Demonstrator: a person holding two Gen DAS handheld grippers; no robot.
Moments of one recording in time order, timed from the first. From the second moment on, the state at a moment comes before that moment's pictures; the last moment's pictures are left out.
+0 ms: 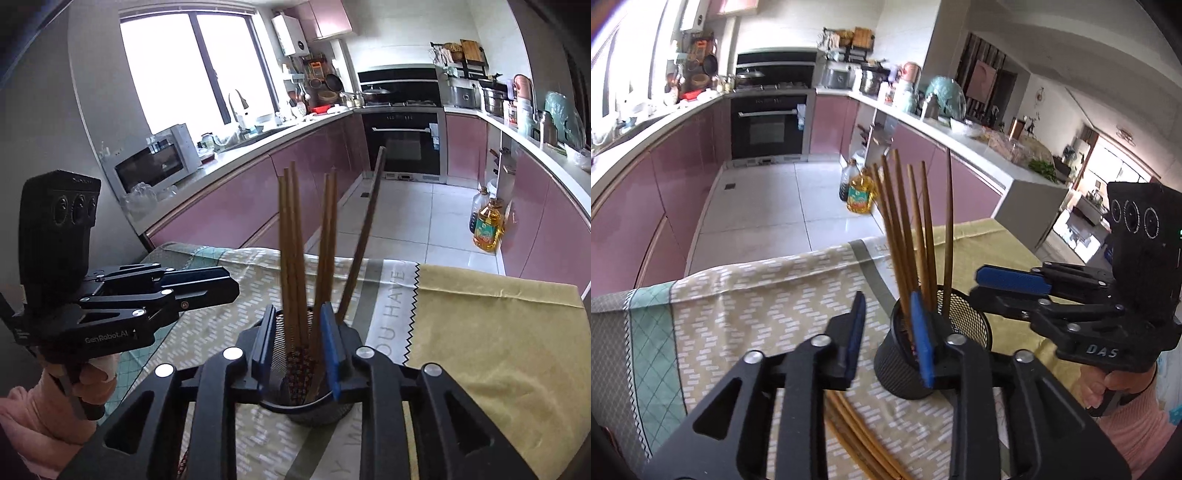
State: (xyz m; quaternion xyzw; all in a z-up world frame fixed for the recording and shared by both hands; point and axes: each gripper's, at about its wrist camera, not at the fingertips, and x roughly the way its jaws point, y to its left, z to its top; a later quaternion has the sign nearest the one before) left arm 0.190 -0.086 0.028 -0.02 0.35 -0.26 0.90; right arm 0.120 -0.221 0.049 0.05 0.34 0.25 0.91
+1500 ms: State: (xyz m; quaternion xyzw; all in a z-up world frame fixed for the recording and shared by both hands) left arm 0.097 -0.024 -0.086 0.01 0.42 -0.17 0.89; right arm 0.064 -0.130 -0.061 -0.04 0.45 0.25 0.86
